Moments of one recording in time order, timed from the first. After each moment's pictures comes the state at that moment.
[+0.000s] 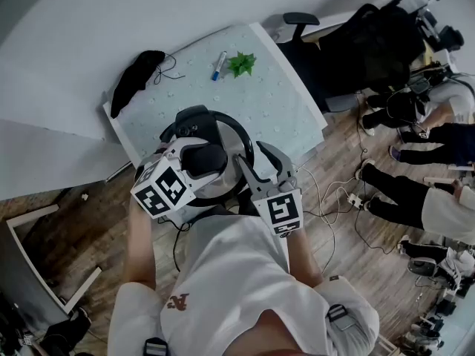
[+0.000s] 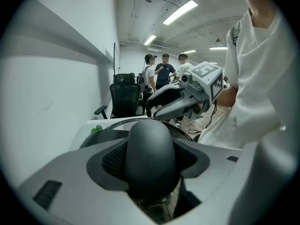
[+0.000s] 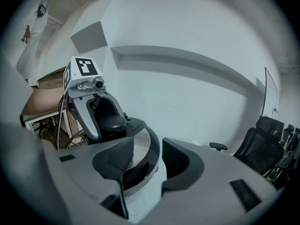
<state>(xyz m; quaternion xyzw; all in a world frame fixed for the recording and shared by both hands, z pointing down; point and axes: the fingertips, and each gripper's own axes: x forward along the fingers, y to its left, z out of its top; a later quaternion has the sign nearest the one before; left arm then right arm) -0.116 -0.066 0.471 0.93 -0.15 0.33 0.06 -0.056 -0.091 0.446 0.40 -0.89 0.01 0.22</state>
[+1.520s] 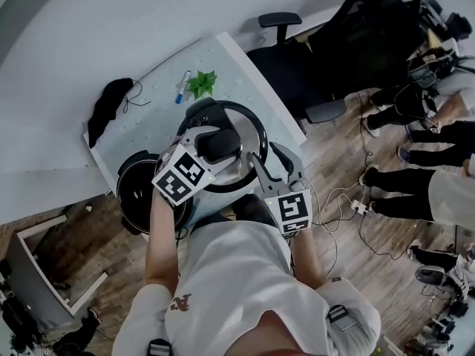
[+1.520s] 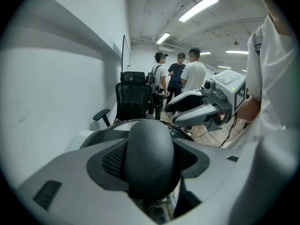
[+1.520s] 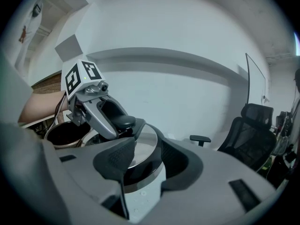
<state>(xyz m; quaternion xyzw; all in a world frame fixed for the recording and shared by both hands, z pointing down) 0.072 -0.206 0.484 0.92 -0.21 0.32 0.10 0.138 -0.194 0.460 0.44 -0.87 0.05 0.19</state>
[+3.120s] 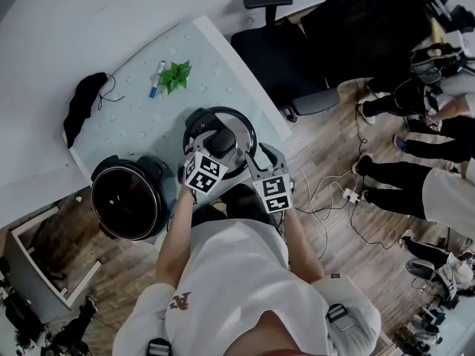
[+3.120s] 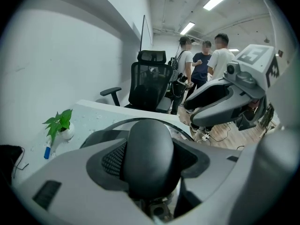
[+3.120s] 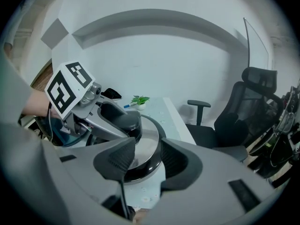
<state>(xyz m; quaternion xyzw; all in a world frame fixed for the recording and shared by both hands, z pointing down) 0.148 -0.236 0.680 0.86 -0.32 0.34 0.17 0.215 -0.214 0.639 0.42 -0.84 0.16 0.30</state>
